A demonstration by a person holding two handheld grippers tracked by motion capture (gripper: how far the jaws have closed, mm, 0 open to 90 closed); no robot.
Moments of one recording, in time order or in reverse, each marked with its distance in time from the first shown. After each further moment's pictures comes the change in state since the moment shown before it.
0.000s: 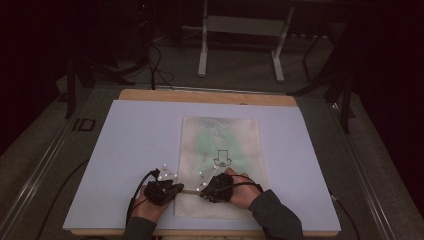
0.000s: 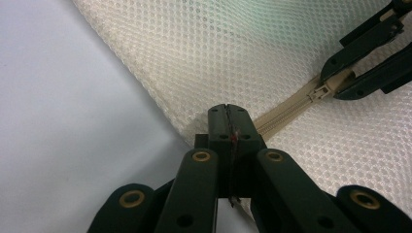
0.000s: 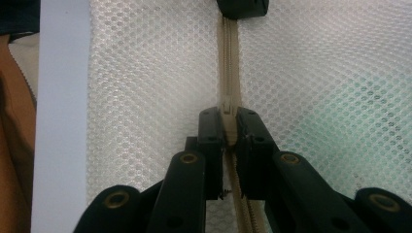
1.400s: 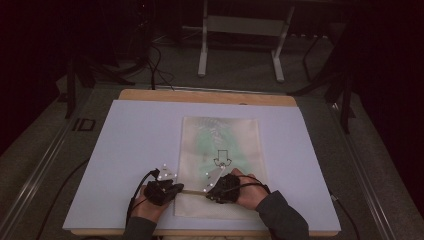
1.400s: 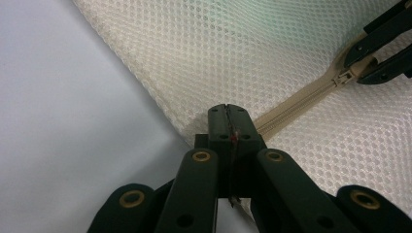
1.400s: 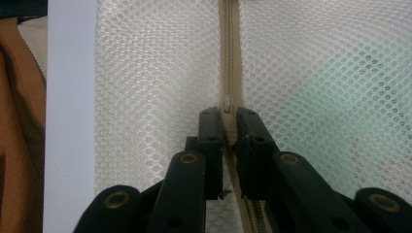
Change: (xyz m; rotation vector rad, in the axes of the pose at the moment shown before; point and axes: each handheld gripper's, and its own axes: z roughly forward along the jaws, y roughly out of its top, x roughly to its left) left arm 0.001 0.000 0.000 0.003 -0.004 0.001; right arm 0.000 -0.014 -0.011 0.016 0.003 0.004
